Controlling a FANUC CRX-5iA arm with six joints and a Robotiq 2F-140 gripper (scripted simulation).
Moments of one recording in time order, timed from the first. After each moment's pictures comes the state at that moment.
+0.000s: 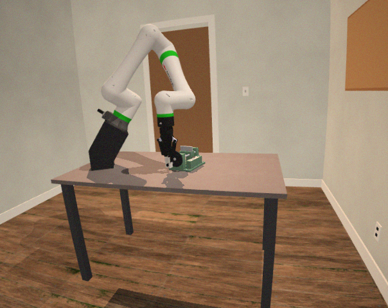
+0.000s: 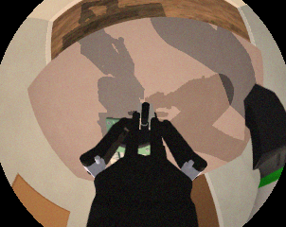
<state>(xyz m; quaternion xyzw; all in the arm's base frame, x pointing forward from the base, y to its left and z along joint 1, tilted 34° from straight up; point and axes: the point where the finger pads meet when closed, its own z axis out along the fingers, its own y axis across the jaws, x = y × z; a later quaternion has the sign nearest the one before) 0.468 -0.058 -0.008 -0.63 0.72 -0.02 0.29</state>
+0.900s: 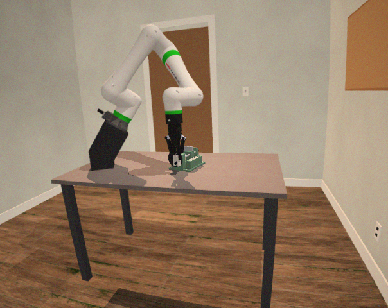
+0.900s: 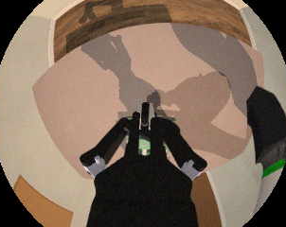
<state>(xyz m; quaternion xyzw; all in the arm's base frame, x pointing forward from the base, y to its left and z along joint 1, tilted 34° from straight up) 0.511 -0.076 0.028 -0.63 0.72 -0.02 0.30</state>
